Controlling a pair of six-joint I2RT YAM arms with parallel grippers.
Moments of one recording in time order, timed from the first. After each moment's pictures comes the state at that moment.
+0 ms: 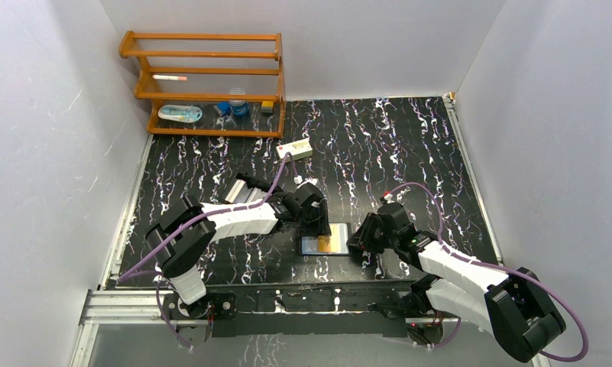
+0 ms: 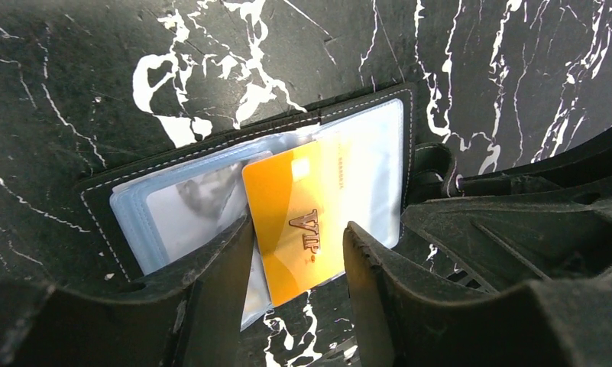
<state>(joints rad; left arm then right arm) -0.96 1.71 0.95 -0.20 0.00 -0.89 0.60 0.99 0.27 -0.09 -0.18 0.92</state>
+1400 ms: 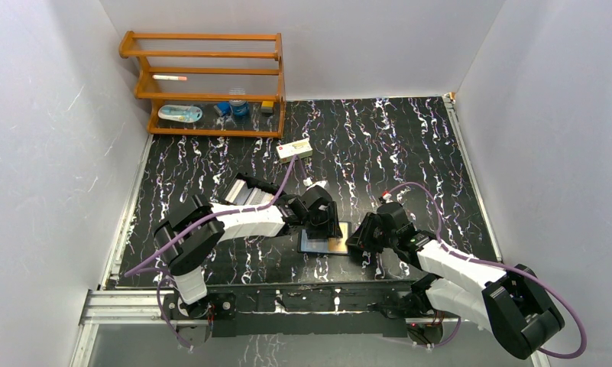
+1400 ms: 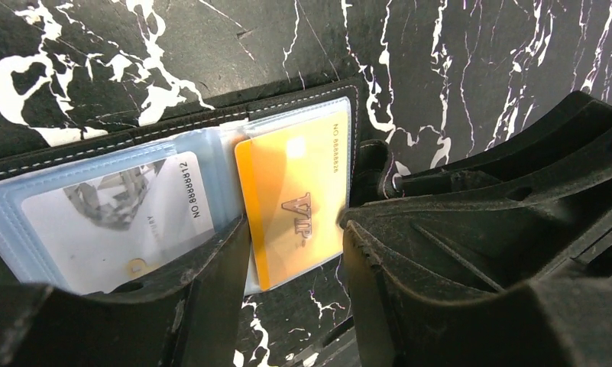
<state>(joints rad) -1.01 1.75 0.99 -0.12 0.05 -0.94 0.60 1.01 0.27 -0.06 -0.19 0.92</state>
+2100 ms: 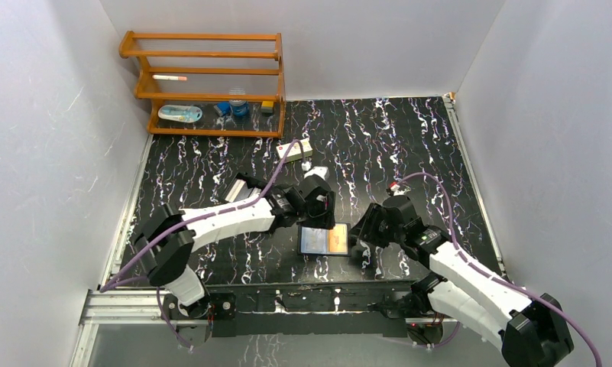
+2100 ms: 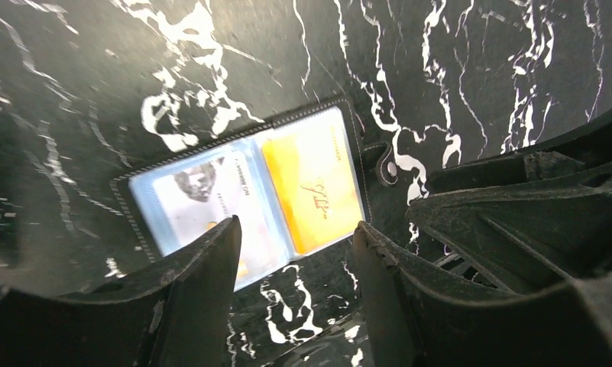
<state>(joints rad) -1.02 1.64 1.08 -0.35 -0.10 -0.77 0.60 0.84 0.39 -0.33 -0.11 0.90</state>
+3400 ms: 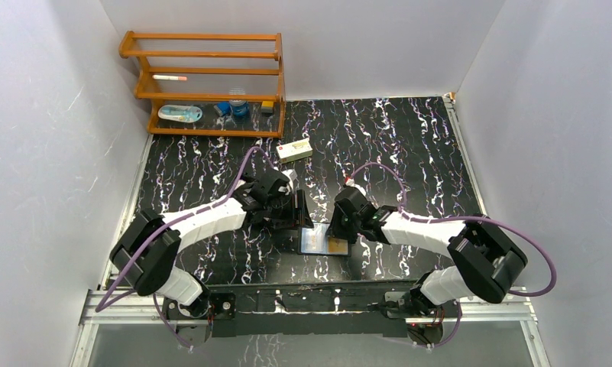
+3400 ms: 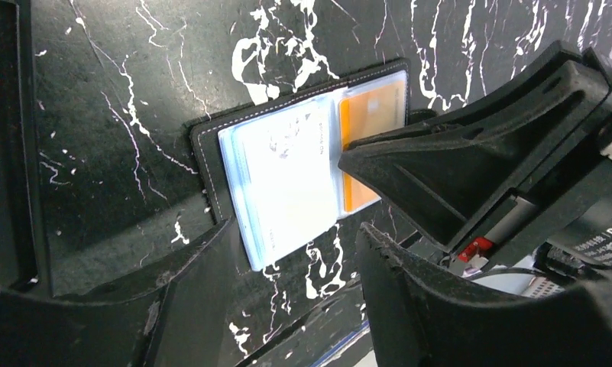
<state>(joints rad) -0.75 1.48 0.85 -0.29 0.25 -0.74 0.83 1.39 0.62 -0.16 0.00 0.90</state>
